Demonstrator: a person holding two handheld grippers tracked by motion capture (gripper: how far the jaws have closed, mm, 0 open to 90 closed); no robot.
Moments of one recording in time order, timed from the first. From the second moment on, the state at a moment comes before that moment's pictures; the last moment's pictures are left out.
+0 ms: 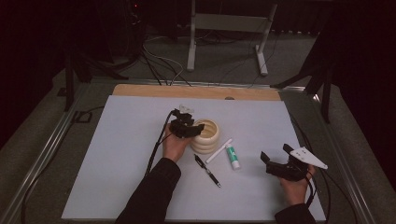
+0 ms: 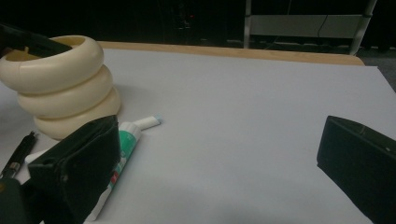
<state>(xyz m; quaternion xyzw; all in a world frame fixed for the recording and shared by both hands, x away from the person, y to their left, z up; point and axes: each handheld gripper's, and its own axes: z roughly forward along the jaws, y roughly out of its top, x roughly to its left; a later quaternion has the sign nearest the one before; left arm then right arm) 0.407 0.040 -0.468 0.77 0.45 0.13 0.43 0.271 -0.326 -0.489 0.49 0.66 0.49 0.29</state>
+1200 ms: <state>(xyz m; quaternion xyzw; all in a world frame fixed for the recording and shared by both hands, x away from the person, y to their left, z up) 0.356 0.137 -0.427 0.73 0.41 0.23 0.49 0.271 -0.326 -0.489 0.49 0.66 0.49 0.29</state>
